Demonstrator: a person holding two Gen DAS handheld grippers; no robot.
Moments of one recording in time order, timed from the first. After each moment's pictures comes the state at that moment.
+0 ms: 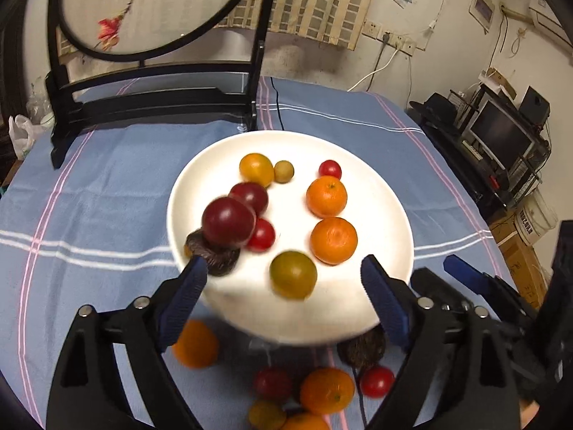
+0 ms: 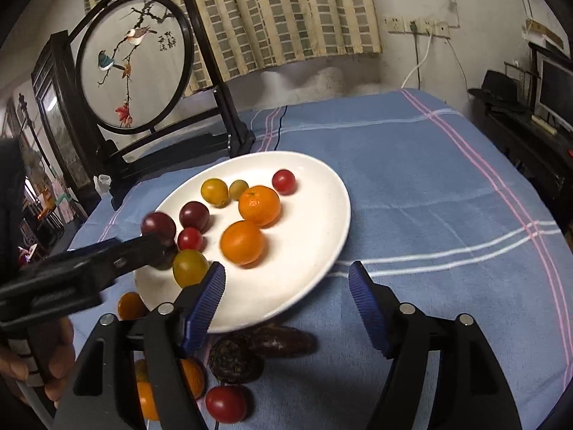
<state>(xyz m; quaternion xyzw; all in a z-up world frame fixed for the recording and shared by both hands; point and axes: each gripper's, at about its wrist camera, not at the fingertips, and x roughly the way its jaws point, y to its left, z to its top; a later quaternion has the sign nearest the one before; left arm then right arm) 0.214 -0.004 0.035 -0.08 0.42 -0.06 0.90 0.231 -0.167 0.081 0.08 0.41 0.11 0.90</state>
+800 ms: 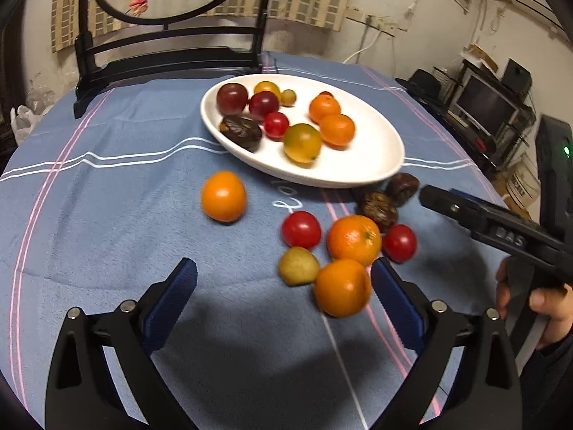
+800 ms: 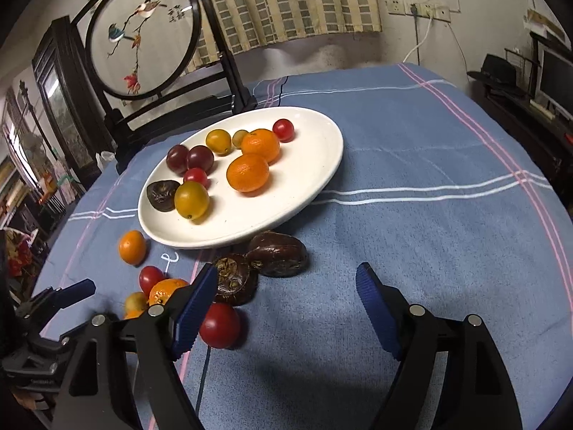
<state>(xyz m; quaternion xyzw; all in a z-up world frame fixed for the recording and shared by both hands) 0.100 0.010 -0.010 -0.04 0.42 -0.09 0.90 0.184 -0.166 0.063 0.05 0.43 0.11 0.89</state>
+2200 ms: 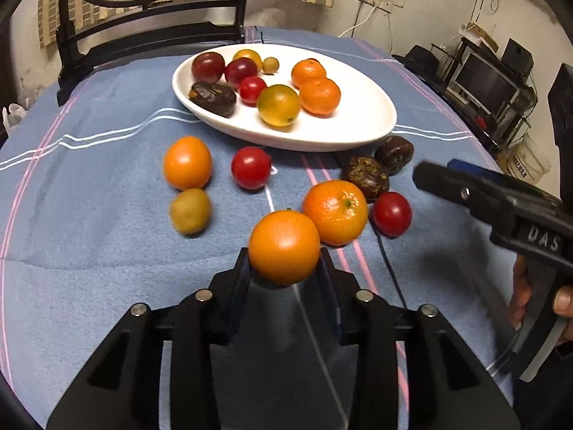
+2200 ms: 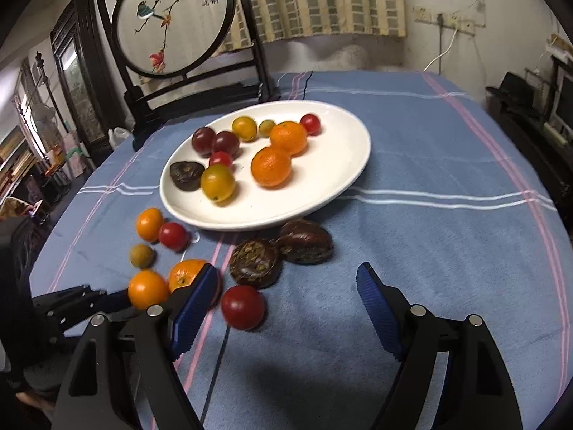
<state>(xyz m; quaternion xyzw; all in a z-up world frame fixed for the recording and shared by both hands) 0.108 -0.012 -0.030 -0.03 0.46 -0.09 0.88 0.176 -0.150 0.068 0.01 0.45 0.14 0.88</state>
